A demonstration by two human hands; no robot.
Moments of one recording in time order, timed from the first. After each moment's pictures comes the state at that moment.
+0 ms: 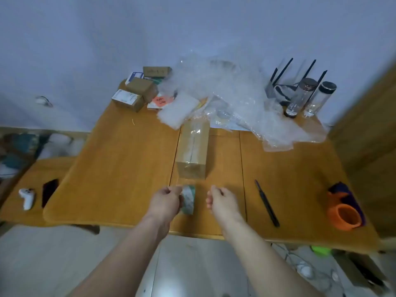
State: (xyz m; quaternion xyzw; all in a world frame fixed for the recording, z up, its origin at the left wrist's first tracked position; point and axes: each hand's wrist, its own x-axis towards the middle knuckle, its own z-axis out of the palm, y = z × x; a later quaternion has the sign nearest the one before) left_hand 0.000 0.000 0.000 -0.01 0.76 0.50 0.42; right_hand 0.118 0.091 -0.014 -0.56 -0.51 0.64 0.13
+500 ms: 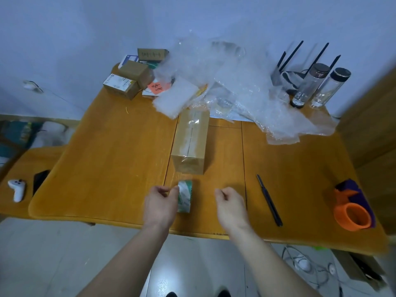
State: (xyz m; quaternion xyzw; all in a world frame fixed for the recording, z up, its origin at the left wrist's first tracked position) left_hand 0.001 0.011 -0.049 -0.01 0.85 0.43 0.30; right_hand 0.133 0.113 -0.068 -0.57 -0.63 0.51 0.10
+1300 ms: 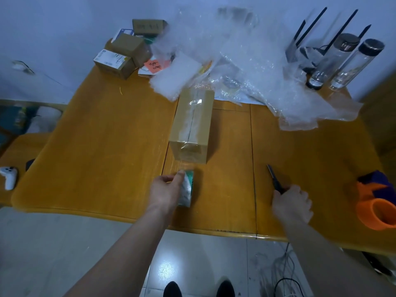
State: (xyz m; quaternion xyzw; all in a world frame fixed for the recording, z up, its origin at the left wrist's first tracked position) left_hand -0.016 0.035 -0.109 -0.04 0.81 0.47 0.35; right_hand 0.214 0.212 -0.151 -0.74 -0.64 0.21 -0.04
